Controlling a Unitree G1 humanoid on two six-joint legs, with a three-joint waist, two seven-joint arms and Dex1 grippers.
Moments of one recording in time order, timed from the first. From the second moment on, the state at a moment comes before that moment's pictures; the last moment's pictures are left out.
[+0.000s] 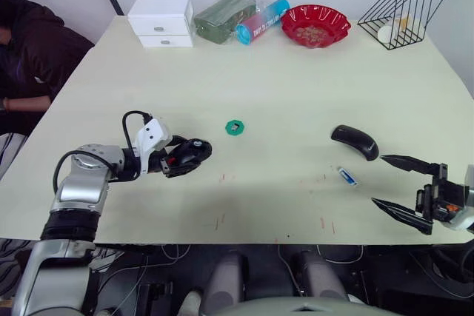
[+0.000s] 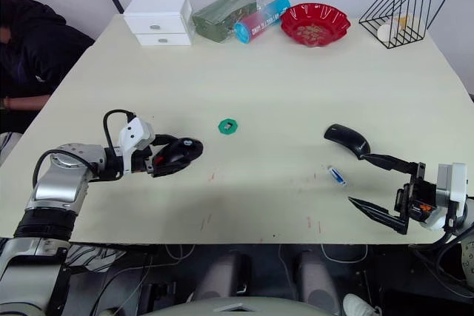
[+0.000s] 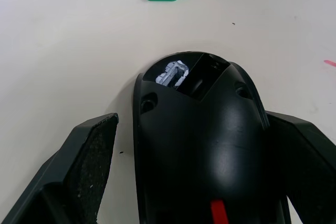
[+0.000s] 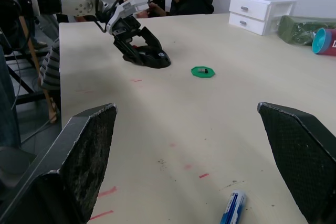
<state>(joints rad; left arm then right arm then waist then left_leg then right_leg) -0.39 0.80 0.01 0.33 -0.18 0.18 -1.16 0.19 -0.66 -0.39 -0.24 0.73 0.02 1.34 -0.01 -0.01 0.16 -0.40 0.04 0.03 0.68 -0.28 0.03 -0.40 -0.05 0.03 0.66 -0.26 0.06</state>
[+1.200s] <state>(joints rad) -0.54 0.66 -0.31 -0.15 -0.21 0.43 -1.27 0.16 -0.66 -0.38 -0.20 0.73 0.01 1.37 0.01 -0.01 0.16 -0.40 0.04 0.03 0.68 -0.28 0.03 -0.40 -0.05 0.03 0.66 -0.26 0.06</state>
